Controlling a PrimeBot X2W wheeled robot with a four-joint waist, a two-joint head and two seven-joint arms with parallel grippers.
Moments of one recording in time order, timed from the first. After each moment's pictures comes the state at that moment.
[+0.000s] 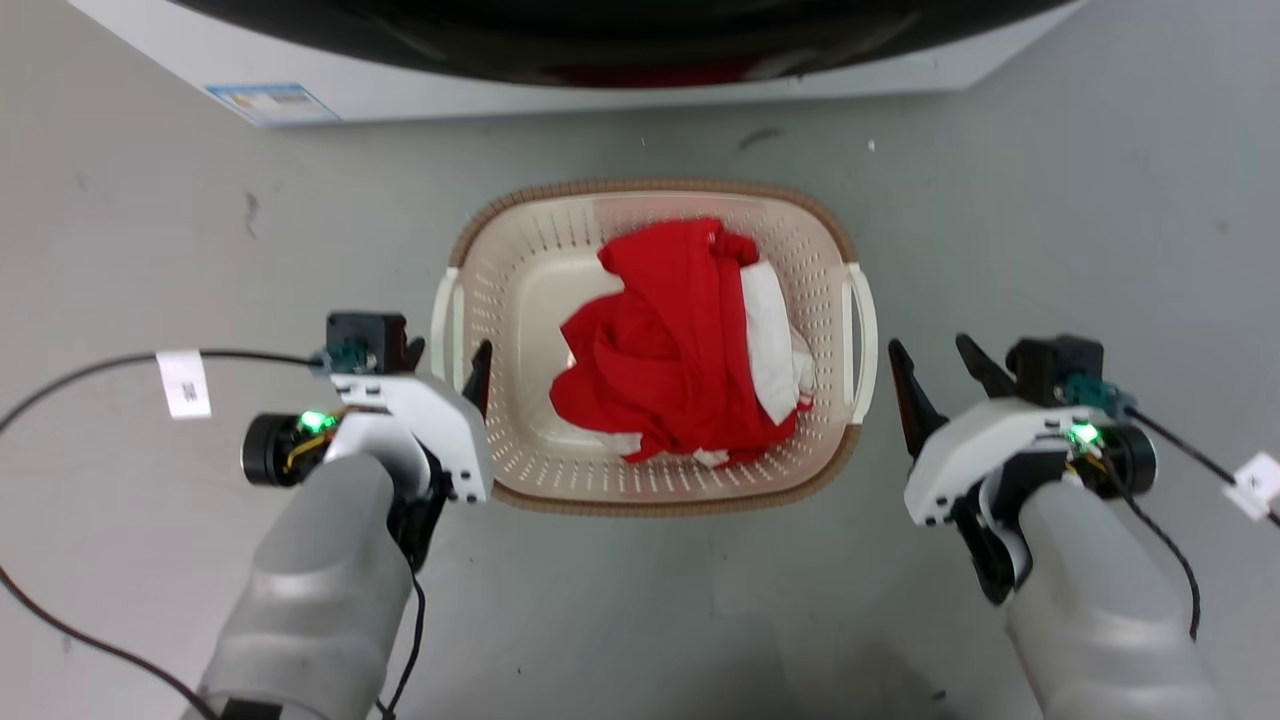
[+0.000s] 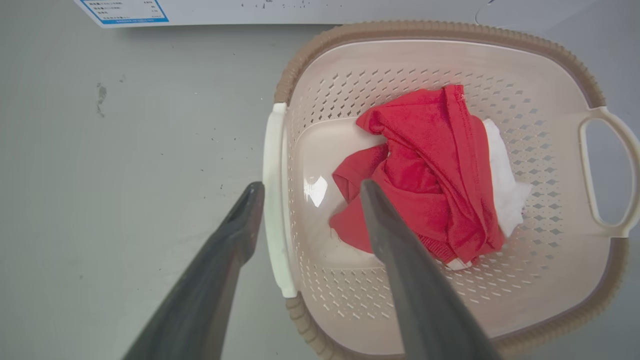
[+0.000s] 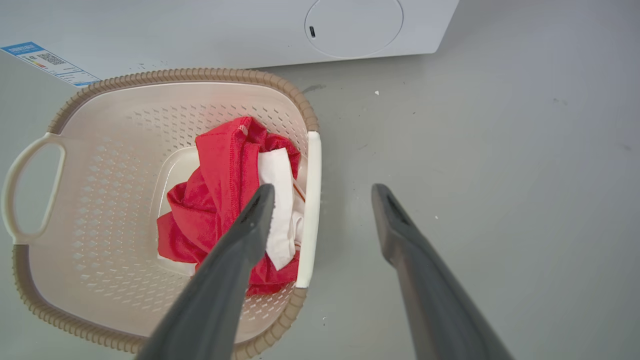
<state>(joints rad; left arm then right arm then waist) -0.75 0.11 -0.25 1.09 -0.34 -0.13 -0.15 -0.58 -0.05 0.11 0.87 0.21 0.13 -0.21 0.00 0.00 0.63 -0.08</state>
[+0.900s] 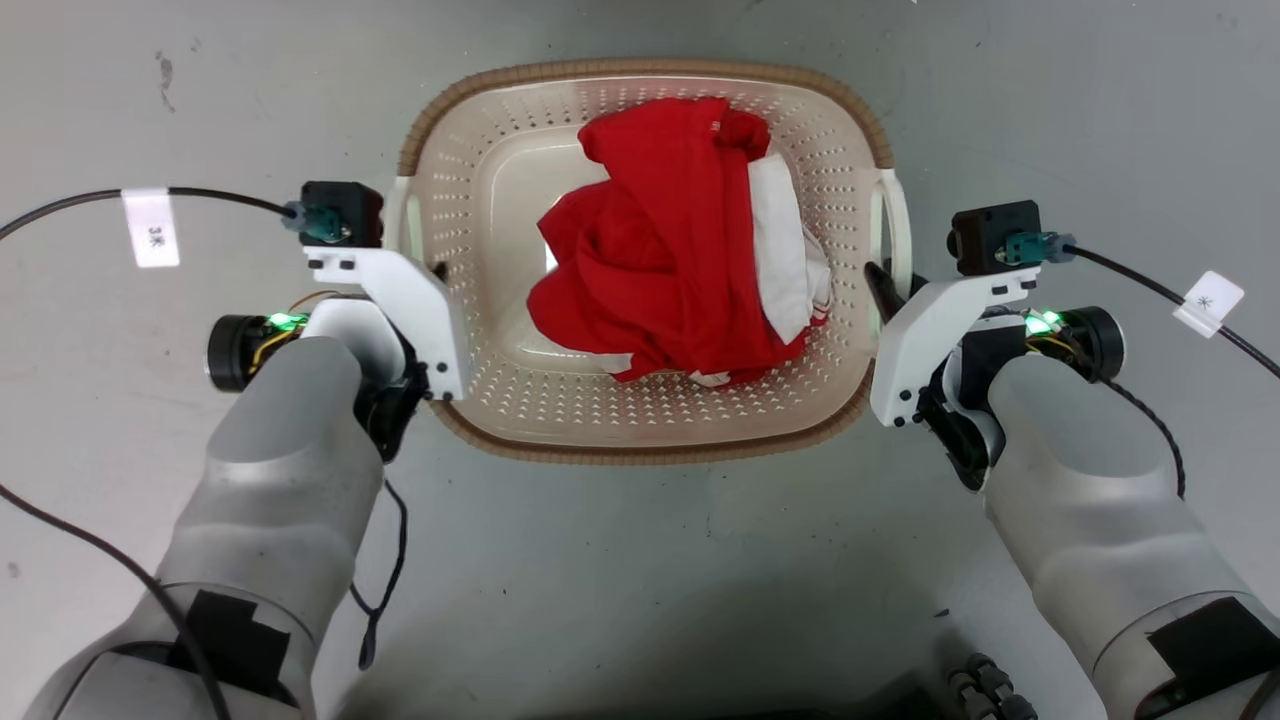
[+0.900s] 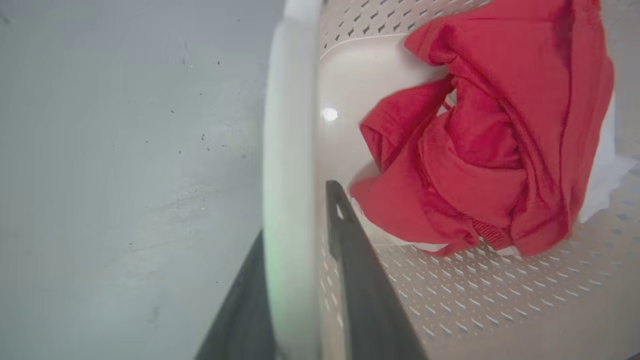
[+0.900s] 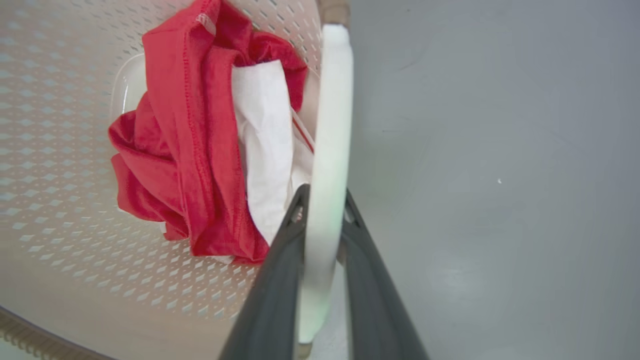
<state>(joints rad) -0.99 0.16 -0.42 1.19 -0.54 -0.13 0.06 -0.93 -0.05 0.41 1.20 0.43 0.13 -0.09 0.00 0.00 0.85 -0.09</state>
